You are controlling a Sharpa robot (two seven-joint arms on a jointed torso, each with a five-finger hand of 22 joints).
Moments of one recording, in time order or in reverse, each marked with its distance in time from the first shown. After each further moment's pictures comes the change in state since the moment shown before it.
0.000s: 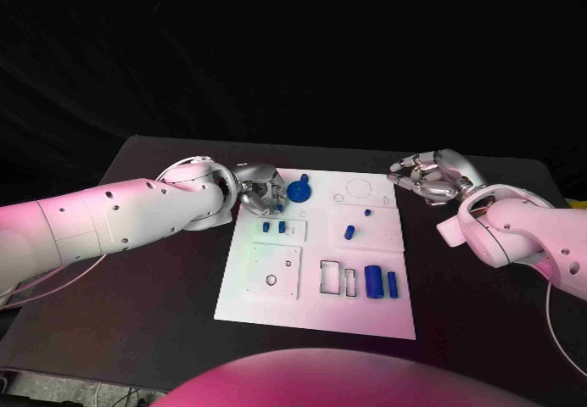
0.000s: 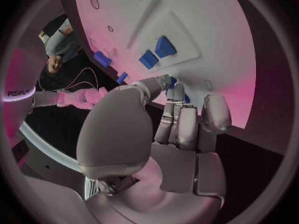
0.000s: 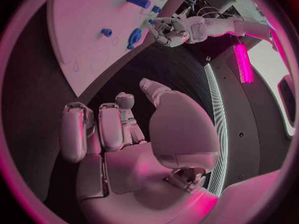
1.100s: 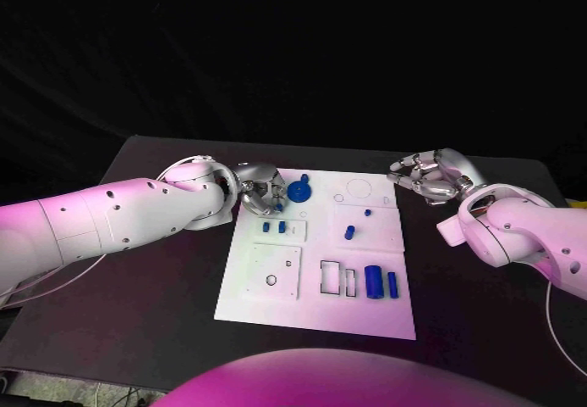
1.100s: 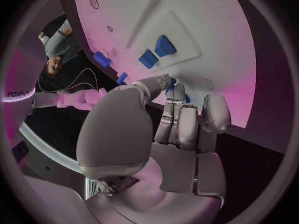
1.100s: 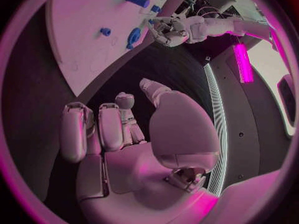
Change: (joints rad) left arm 0.003 0.003 0.000 0.001 -0.009 0.003 -0.006; left_hand 0.019 0.019 0.006 -0.006 0.000 0.040 -0.014 0.027 0.007 0.015 0.000 -0.019 -0.011 0.000 0.000 -0.004 -0.002 0.000 0.000 0.000 0.000 0.005; right arm 0.003 0.000 0.000 0.001 0.002 0.000 0.002; right_hand 0.000 0.000 0.000 0.000 0.000 0.000 0.000 0.000 0.000 0.000 0.000 0.000 0.000 0.000 0.000 0.000 0.000 0.000 0.000 0.000 0.000 0.000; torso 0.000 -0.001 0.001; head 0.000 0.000
